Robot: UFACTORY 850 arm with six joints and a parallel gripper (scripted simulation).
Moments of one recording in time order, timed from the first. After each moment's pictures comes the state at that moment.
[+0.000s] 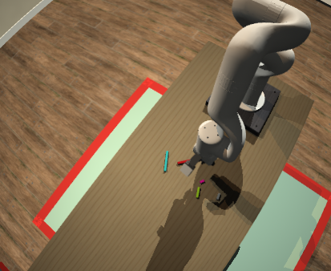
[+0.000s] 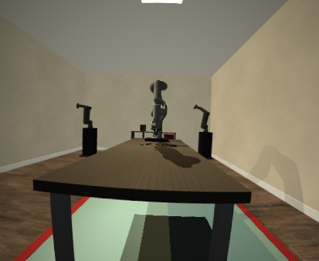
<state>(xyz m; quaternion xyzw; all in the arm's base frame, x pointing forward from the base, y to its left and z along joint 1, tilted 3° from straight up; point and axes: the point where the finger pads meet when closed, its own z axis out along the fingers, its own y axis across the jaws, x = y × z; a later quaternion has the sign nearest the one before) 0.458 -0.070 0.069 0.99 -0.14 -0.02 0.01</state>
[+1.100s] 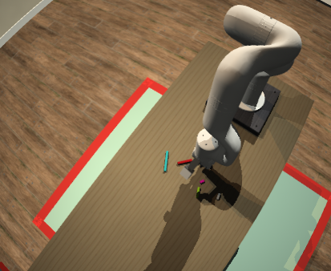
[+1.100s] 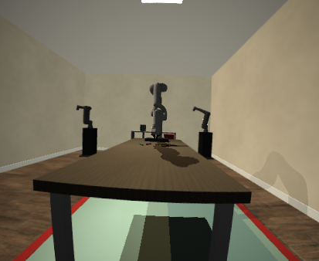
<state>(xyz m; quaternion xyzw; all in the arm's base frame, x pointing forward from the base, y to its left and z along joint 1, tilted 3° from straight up) 0.455 -0.071 0.007 0.99 -0.14 -0.02 0.01</state>
